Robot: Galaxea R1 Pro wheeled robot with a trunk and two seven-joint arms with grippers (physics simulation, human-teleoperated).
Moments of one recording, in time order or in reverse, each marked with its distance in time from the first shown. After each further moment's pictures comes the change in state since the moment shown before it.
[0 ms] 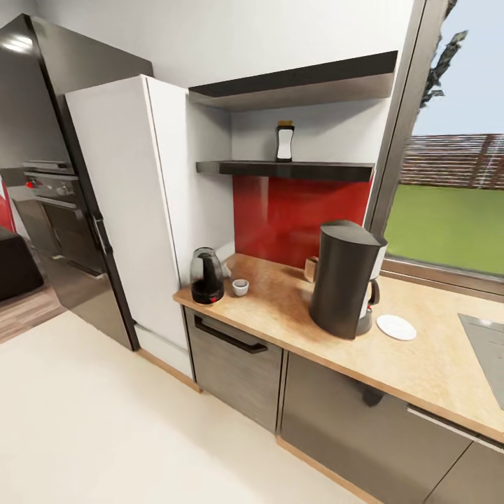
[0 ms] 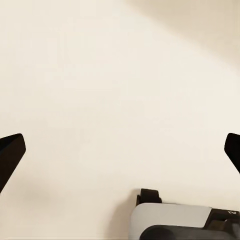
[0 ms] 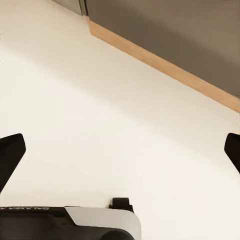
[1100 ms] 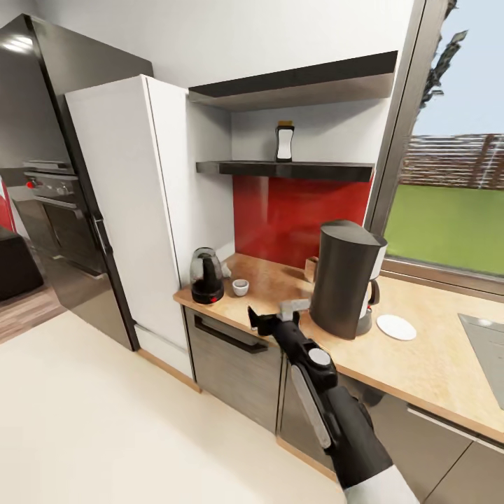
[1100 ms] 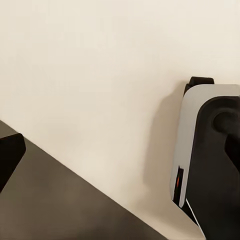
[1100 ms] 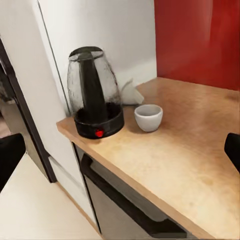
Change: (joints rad) left arm 0.049 0.081 -0.002 0.290 -0.045 0.022 0.021; right arm -0.497 0.191 0.276 -0.780 -0.100 0.441 0.000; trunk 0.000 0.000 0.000
